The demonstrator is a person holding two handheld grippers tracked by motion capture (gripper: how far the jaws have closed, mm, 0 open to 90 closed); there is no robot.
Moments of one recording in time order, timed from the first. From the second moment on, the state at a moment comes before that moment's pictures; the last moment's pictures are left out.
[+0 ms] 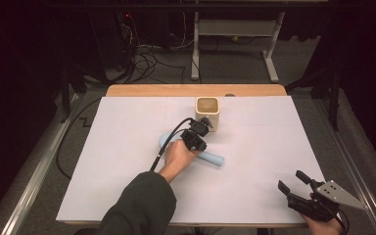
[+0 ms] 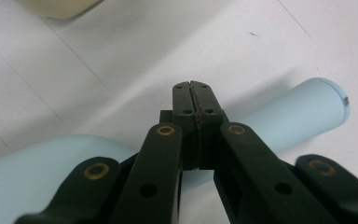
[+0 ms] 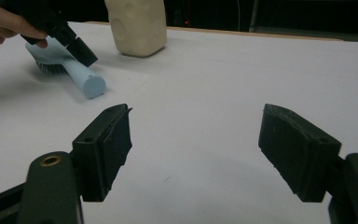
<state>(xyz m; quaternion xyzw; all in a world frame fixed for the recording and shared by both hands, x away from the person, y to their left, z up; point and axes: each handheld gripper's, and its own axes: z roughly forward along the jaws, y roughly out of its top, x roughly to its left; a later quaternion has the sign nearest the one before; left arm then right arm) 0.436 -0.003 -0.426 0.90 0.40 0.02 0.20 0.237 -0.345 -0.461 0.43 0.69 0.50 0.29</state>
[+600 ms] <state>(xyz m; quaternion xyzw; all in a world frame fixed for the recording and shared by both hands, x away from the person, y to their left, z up) 0.420 -0.006 -0.428 0.90 0.38 0.01 0.21 0.238 -0.345 -0.461 0.43 0.69 0.51 0.29</state>
